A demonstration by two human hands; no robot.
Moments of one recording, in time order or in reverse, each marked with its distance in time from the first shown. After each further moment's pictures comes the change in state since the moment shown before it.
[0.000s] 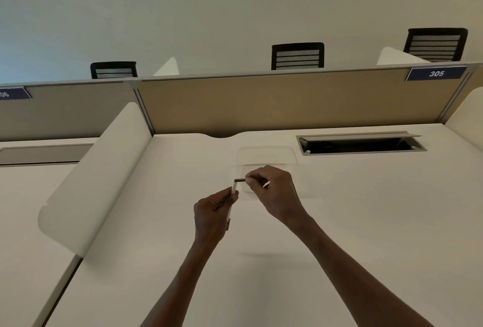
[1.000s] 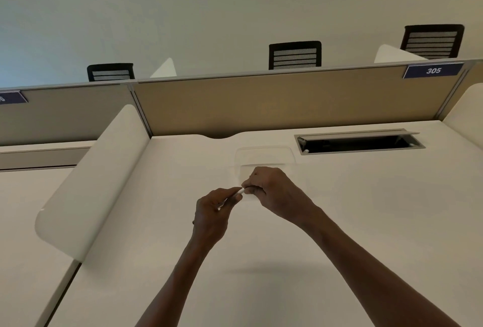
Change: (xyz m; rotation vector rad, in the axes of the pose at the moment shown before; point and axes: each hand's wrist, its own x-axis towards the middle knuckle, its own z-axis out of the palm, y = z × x) left_hand 0.001 0.011 -0.003 0.107 -0.128 0.141; right_hand 0.012 -0.007 -0.020 -0.202 -0.315 -0.298
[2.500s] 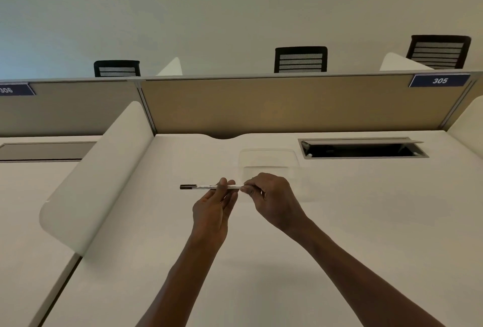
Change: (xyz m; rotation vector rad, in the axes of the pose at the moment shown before) left_hand 0.005 0.026 -0.001 -1.018 0.255 -0.633; right_hand -0.006 -0.002 0.029 -0.022 0.263 0.028
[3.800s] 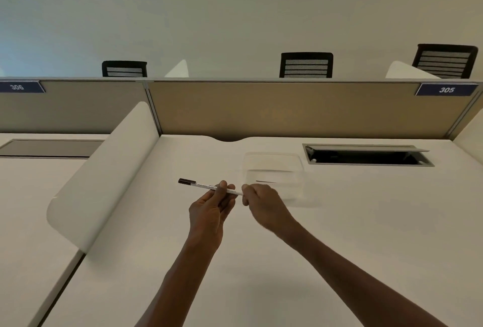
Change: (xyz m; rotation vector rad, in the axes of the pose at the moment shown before) left_hand -0.006 0.012 -0.009 0.109 -0.003 0.061; right_hand 0.010 -0.035 0.005 0.269 -0.338 0.689
